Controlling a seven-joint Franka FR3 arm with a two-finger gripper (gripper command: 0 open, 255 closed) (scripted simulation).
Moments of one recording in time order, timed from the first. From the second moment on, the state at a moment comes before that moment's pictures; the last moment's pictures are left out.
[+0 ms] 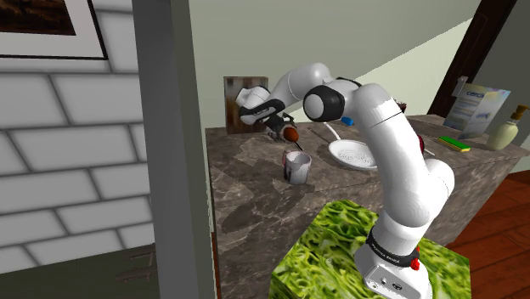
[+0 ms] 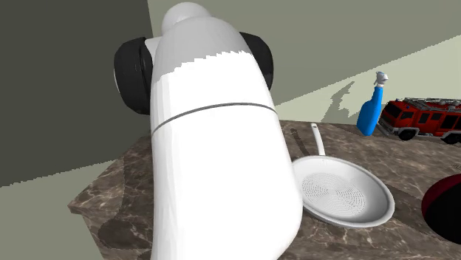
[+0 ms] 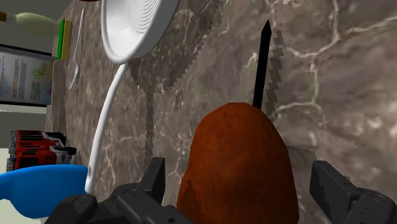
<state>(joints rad) -0.18 0.85 -0.05 -1.19 -0.69 1.42 0.49</state>
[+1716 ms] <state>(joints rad) -0.17 0.79 -0.05 -1.19 -0.70 1.38 0.46</state>
